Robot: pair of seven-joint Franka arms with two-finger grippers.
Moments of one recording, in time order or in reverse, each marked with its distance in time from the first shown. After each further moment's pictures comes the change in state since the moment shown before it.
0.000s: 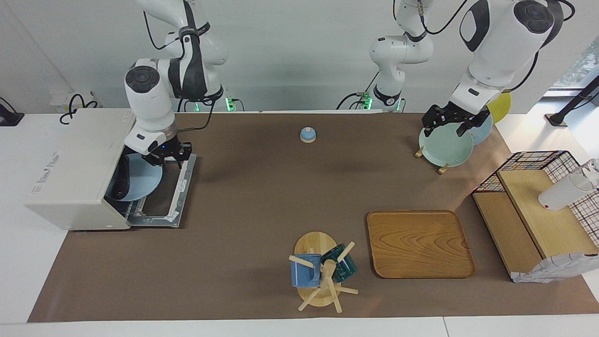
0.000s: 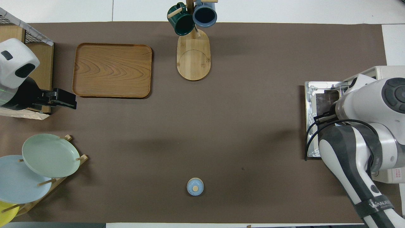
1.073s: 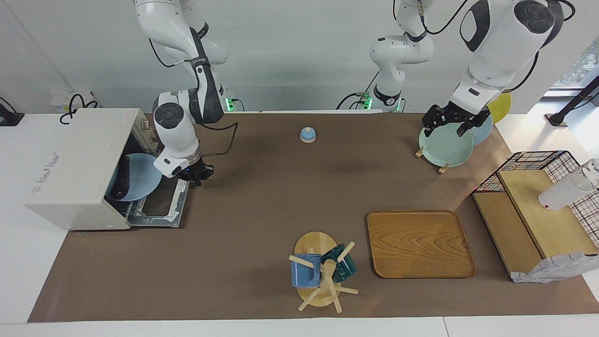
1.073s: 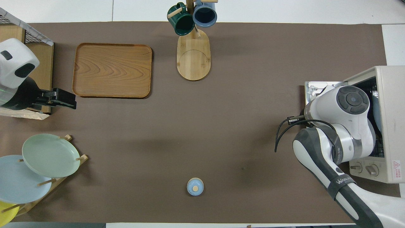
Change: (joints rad) left arm 0.001 0.000 0.000 0.000 0.000 0.000 0.000; right arm 0.039 0.161 -0.010 -0.092 0.002 0.190 0.206
